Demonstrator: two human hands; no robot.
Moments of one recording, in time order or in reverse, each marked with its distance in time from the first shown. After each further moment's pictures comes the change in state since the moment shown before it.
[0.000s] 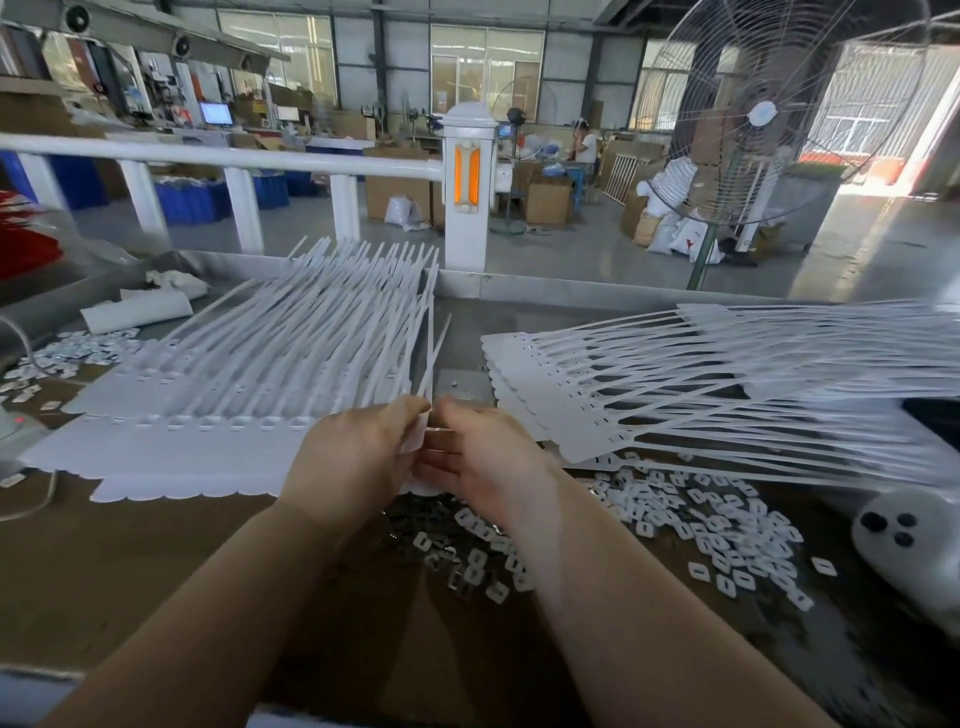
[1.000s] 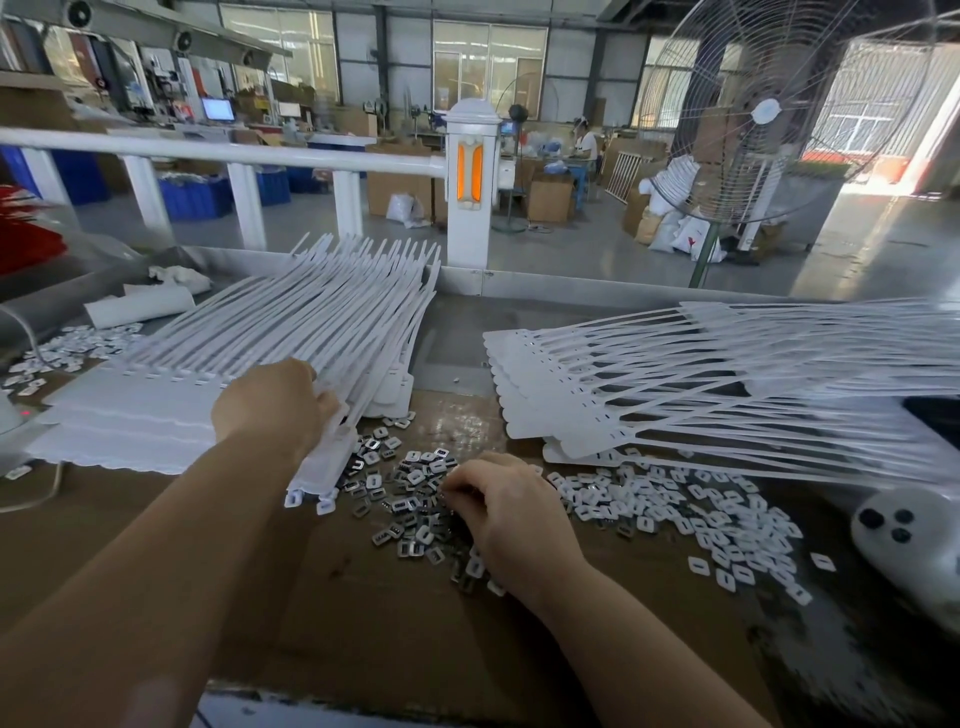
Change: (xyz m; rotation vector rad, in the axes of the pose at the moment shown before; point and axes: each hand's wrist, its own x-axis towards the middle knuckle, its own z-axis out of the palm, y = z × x) left_hand 0.029 -0.054 -0.012 0.330 -0.267 -0.698; right_hand -0.031 0.044 -0.036 -1.294 0.160 -0.746
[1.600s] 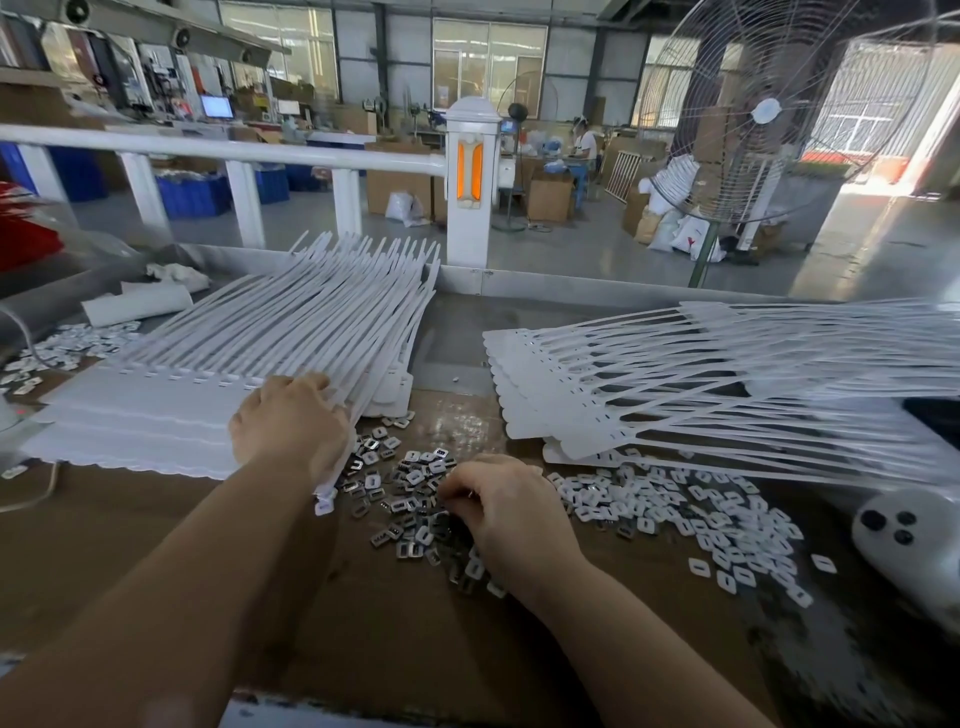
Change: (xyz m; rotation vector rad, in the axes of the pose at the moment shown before) left_hand -0.012 0.006 0.018 -0.196 0.000 -0.057; right_hand 0.004 -0.003 -0.003 -0.007 -0.037 -0.009
